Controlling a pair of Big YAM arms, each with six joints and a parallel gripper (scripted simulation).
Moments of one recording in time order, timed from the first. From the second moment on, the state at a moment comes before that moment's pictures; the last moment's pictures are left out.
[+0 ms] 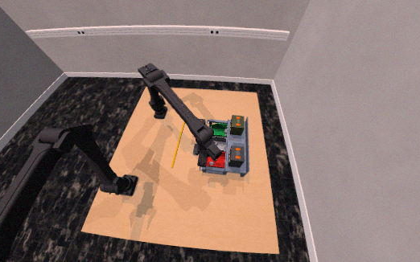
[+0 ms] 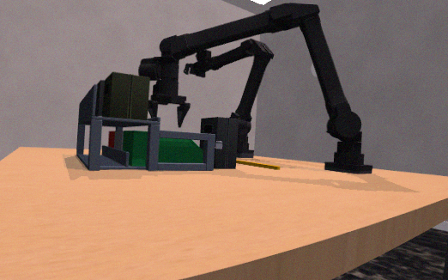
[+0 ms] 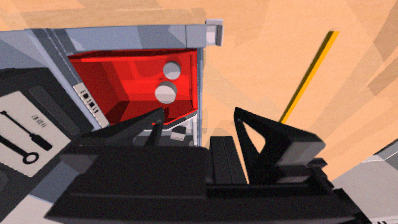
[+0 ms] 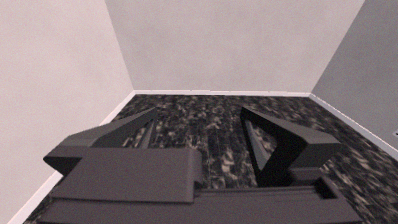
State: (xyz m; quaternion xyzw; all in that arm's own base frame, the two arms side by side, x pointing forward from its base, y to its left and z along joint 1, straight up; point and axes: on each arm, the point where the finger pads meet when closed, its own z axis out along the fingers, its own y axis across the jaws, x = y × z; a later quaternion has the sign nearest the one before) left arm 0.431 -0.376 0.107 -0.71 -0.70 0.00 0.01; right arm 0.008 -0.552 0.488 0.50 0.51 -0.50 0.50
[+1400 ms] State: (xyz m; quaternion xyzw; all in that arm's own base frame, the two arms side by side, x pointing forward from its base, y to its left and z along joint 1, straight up) left arm 0.437 -0.382 0.117 -0.71 -0.70 0.00 0.00; right arm 0.008 -0.552 0.488 0.50 0.51 -0.50 0.50
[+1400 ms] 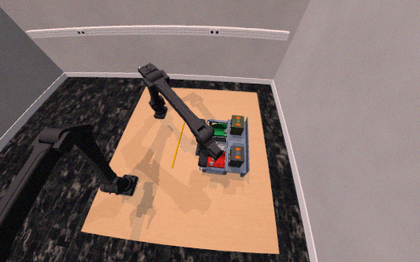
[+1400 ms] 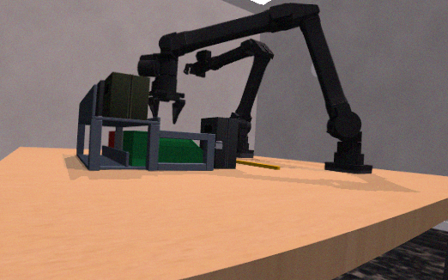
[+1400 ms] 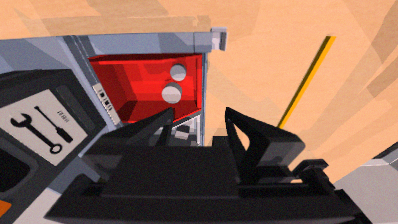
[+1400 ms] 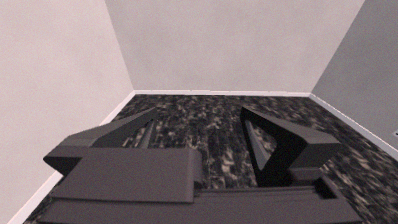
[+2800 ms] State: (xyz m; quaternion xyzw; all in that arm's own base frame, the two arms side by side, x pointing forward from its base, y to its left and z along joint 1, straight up) left arm 0.437 -0.382 0.117 -0.71 -0.70 0.00 0.00; right arm 0.008 -0.552 0.488 0.50 0.51 -0.50 0.50
